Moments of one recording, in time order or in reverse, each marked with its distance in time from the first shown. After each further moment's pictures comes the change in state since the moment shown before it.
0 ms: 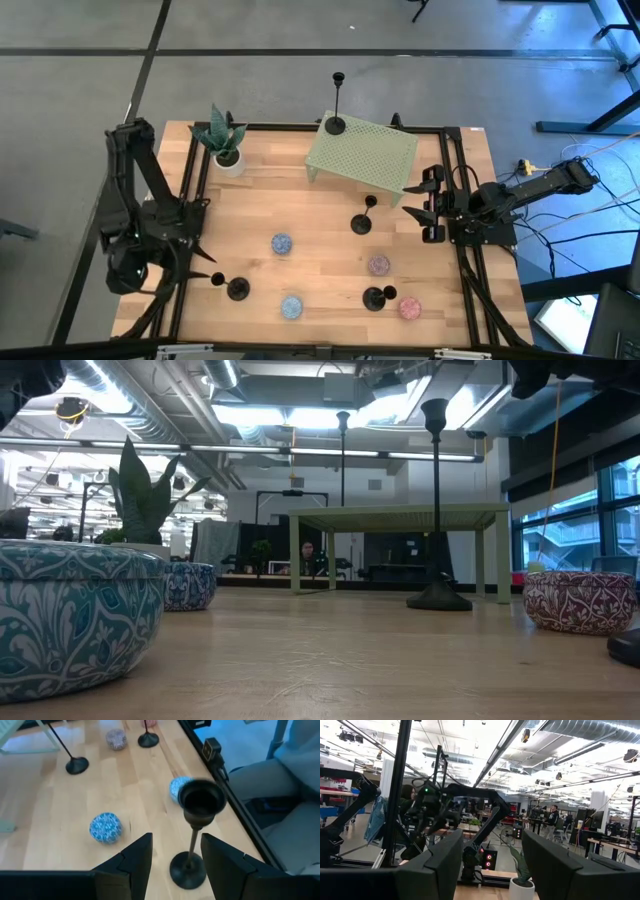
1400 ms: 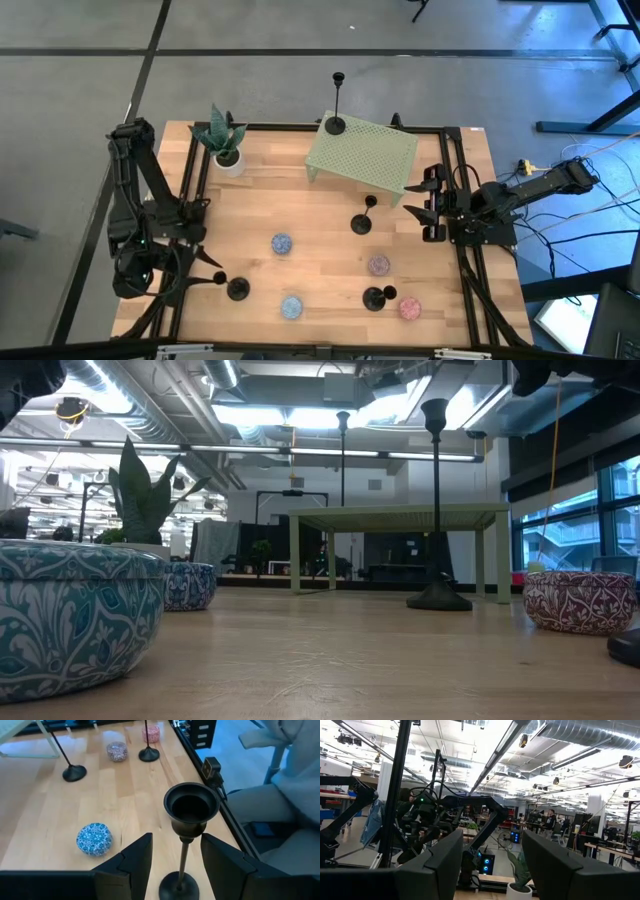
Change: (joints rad) left arm 0.000 -0.001 -0.116 0.219 -0.074 -0.001; right arm 0.000 0.000 0.000 0.025 0.003 -0.020
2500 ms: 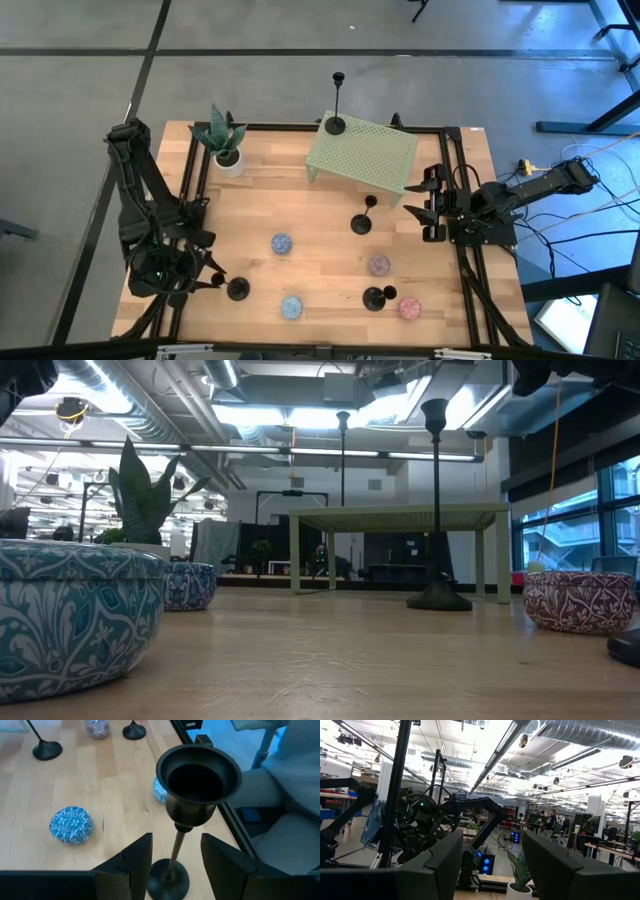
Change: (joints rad) left arm 0.086 0.001 -0.090 0.142 0.156 0.062; right arm 0.000 0.000 0.000 0.000 0.000 0.000
